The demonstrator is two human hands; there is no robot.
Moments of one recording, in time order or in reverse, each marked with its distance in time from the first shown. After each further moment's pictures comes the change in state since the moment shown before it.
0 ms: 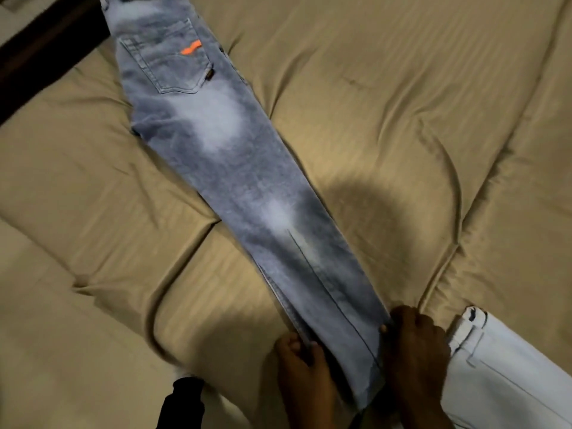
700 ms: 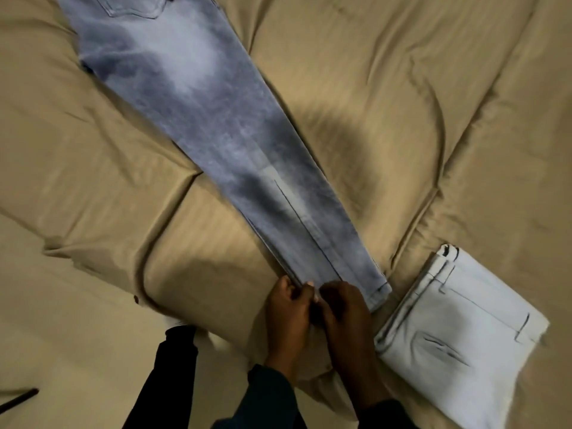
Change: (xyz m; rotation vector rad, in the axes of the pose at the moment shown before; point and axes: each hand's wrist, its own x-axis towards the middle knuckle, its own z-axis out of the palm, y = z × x) left_hand 0.004 0.014 -0.026 0.008 -0.338 -0.048; right_hand -0.077 -0.045 0.025 0.670 -0.056 0.006
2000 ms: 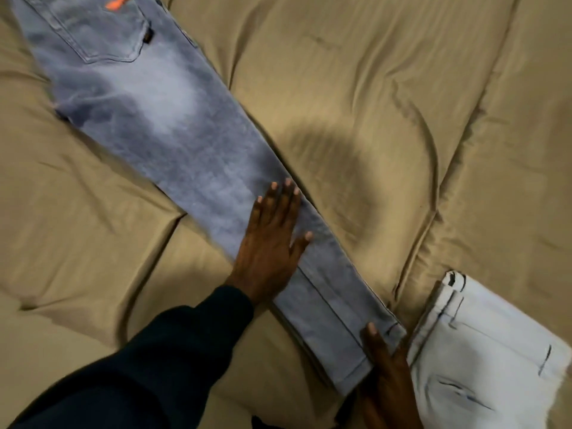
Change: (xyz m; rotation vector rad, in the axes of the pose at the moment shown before) left_hand 0.138 0.101 -0.015 1.368 0.018 1.193; right_hand 0.021 0.019 -0.010 1.189 0.155 0.487
